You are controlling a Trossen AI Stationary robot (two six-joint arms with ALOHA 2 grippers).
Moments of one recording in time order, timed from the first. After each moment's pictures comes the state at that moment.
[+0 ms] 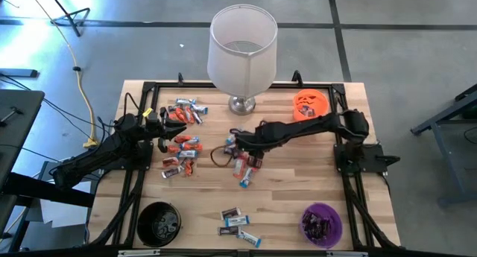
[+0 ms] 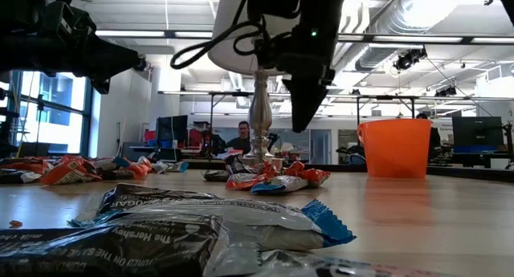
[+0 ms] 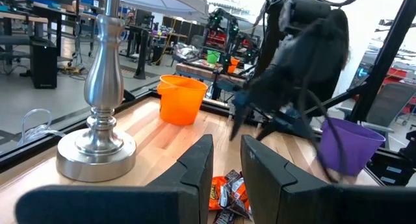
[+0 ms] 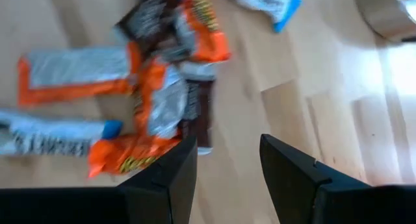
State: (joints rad) left arm 0.54 0.01 0.01 0.06 0.36 -0.23; right arm 0.03 1.95 1.54 -0.97 0.25 0.34
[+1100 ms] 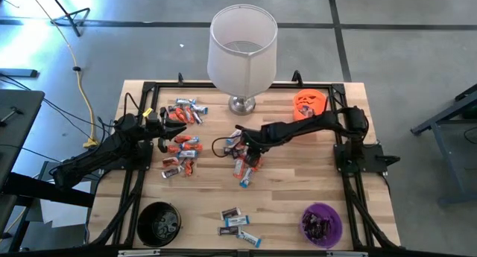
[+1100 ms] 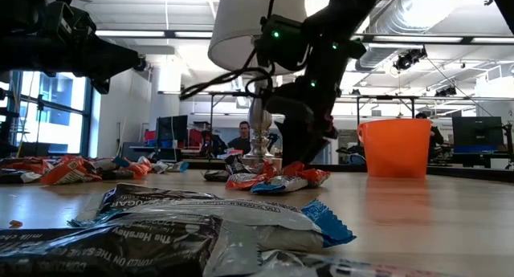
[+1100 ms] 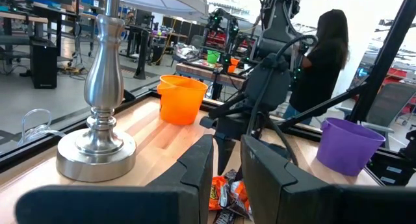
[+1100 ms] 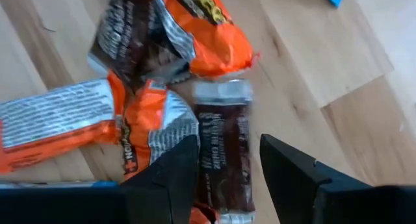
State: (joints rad) left arm 0.54 0.01 0.01 0.06 0.36 -0.23; right arm -0.04 1.95 1.23 -0.49 0.06 0.45
